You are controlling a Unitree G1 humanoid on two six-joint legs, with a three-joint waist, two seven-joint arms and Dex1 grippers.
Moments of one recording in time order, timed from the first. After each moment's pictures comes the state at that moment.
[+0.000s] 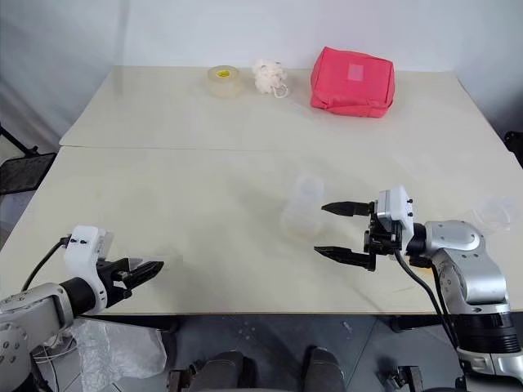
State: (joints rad) left arm -0.08 0.46 0.63 -0.83 -0.60 1.61 -0.29; right arm -0.32 -0.72 -0.12 -0.09 0.57 0.24 1.29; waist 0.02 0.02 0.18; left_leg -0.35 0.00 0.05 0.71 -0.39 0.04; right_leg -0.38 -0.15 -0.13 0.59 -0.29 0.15
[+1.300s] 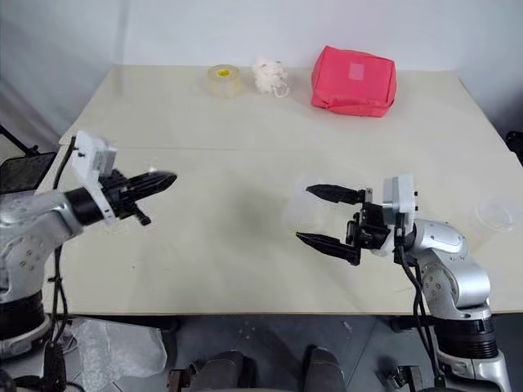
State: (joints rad) left arm -0.55 0.68 0.25 -0.27 -0.54 0.82 -0.73; right arm -0.31 -0.58 -0.15 -0.24 0.74 0.27 1.15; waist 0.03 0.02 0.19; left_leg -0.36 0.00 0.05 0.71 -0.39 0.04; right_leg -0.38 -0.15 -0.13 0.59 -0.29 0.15
